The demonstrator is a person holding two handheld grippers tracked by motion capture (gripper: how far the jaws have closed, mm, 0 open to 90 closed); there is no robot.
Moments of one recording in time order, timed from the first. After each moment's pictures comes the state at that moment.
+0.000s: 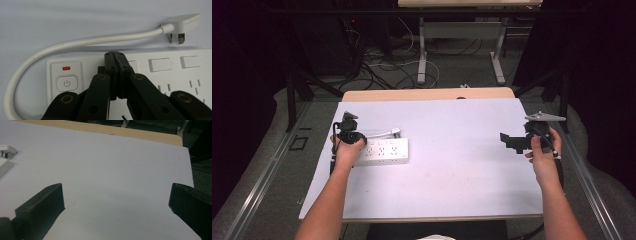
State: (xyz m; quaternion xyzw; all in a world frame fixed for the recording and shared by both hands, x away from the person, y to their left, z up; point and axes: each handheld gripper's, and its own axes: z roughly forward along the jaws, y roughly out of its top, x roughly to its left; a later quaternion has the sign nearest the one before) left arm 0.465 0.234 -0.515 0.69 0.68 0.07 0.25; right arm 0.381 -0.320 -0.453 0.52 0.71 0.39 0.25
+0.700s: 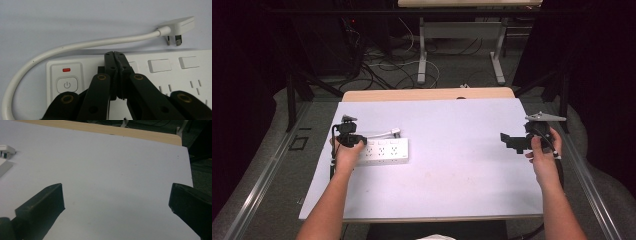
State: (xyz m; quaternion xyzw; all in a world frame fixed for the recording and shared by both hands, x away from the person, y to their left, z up) left arm 0.455 0.235 -0.521 0.69 0.66 0.10 0.28; right arm 0.381 -0.320 -0.453 0.53 0.71 0.39 0.26
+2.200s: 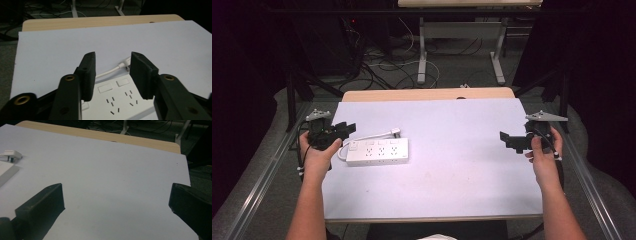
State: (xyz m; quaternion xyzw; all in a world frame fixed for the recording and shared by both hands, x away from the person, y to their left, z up) left arm 0.392 0.271 -0.438 0.71 0.52 0.21 0.44; right arm 0.374 -0.314 -0.443 0.52 0.70 0.40 0.27
